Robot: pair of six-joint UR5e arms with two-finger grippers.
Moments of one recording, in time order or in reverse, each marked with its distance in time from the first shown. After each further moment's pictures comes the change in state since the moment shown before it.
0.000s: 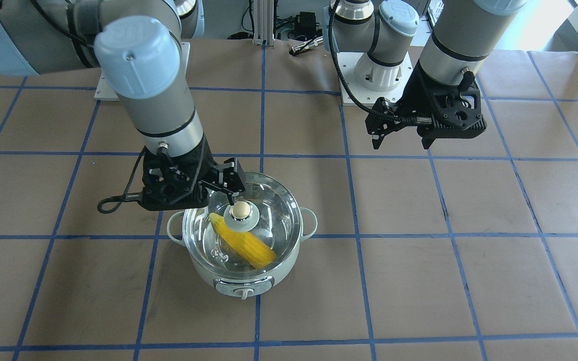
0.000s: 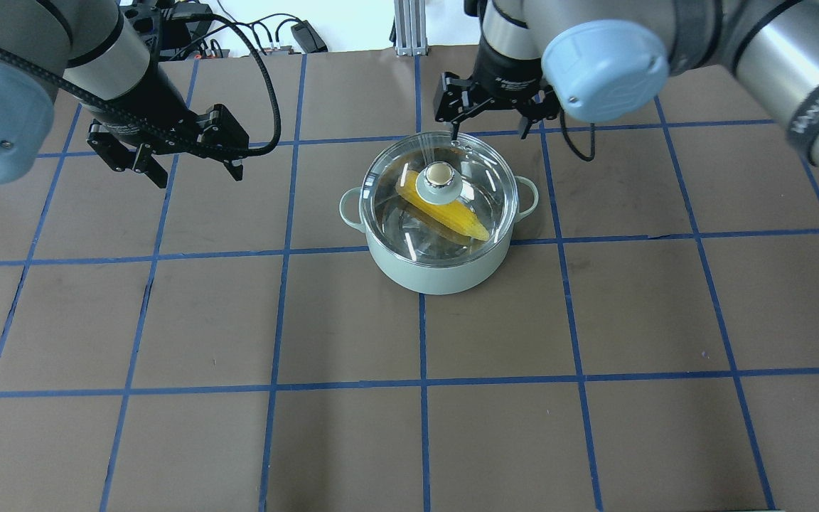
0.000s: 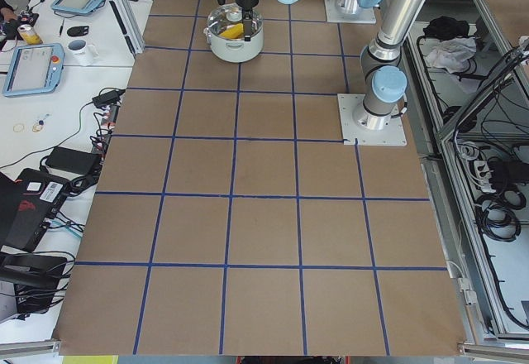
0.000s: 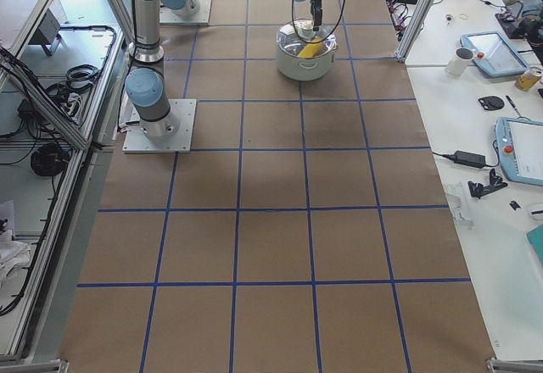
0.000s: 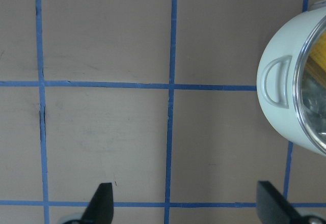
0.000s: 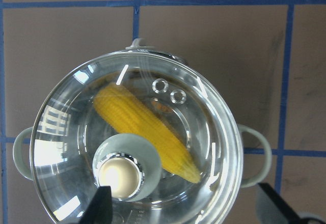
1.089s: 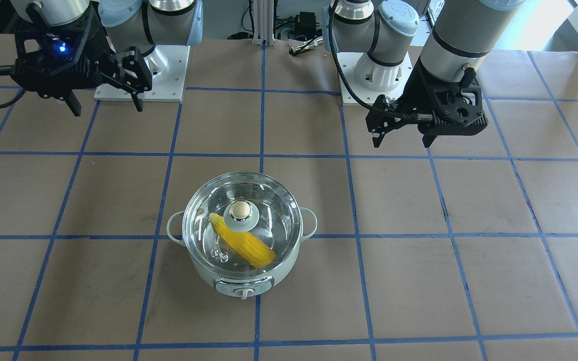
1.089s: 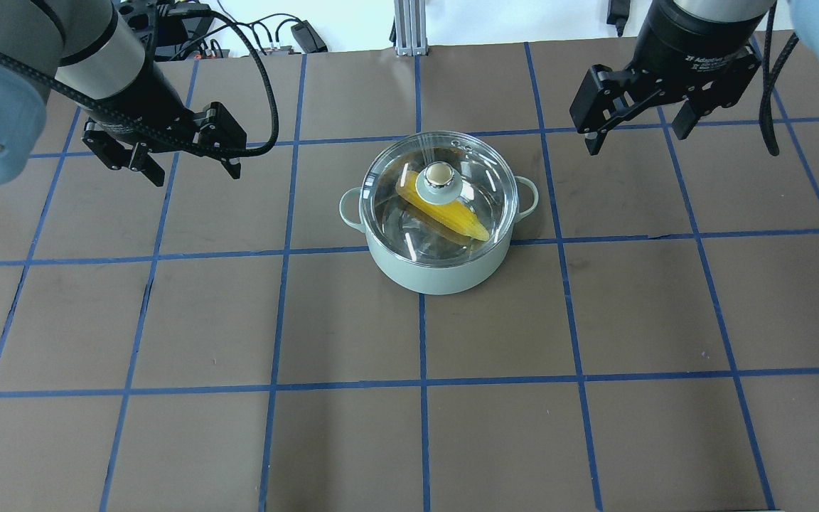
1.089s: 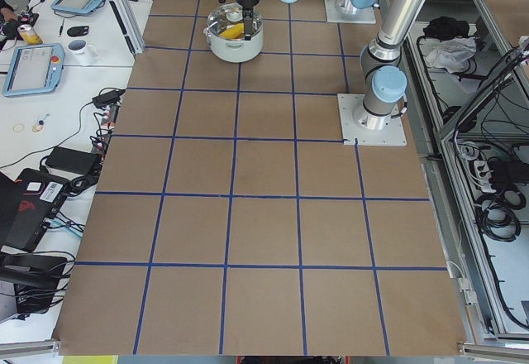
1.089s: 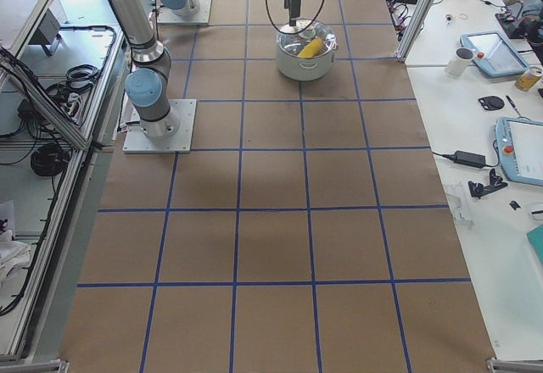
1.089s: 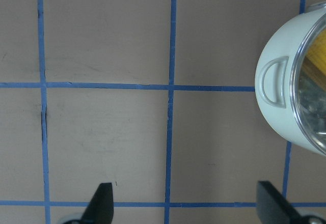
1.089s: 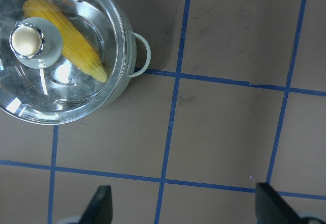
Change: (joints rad) left arm 0.000 0.011 0.001 -0.001 -0.001 0.002; right arm -0.171 -0.284 0.018 0.358 -0.102 -0.283
